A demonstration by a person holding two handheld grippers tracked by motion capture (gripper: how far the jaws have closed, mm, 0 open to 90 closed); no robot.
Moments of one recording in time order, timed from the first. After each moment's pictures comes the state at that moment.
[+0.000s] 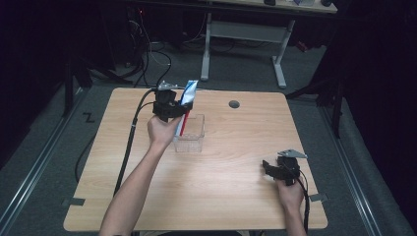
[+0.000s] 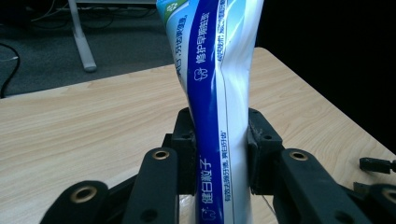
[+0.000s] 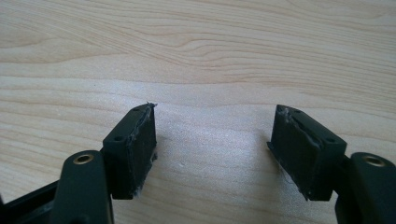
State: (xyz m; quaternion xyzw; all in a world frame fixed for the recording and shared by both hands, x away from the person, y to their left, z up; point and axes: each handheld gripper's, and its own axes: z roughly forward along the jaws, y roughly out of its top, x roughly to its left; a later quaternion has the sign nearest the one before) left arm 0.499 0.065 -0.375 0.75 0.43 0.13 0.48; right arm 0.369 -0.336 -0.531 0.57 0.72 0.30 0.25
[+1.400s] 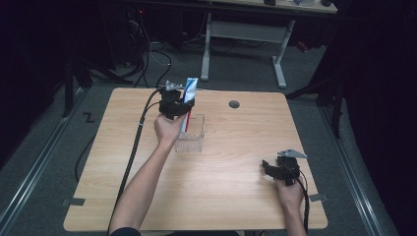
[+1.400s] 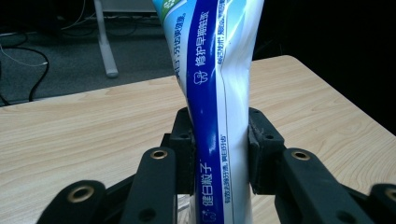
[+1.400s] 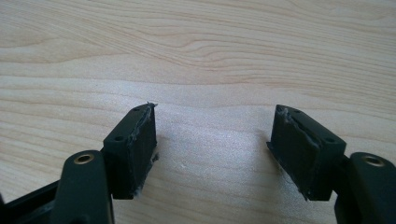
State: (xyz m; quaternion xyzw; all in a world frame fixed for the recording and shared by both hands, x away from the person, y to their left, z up) left arm 0.520 0.052 -0.397 0.73 0.45 0.17 0.48; right arm 0.370 -0.336 -0.531 0.57 0.72 0.30 0.25
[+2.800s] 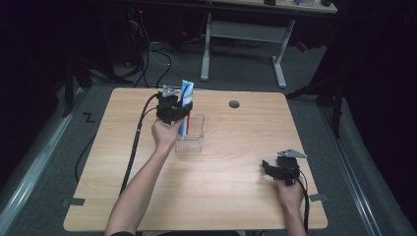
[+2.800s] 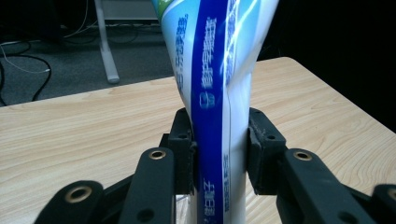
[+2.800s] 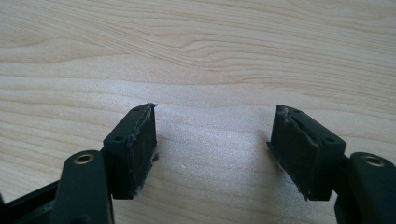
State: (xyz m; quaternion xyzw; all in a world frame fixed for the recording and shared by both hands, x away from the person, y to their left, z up) left arm 0.508 0.060 -0.404 0.73 0.45 0.18 0.49; right arm 0.370 -0.336 -0.531 0.57 0.72 0.30 0.25
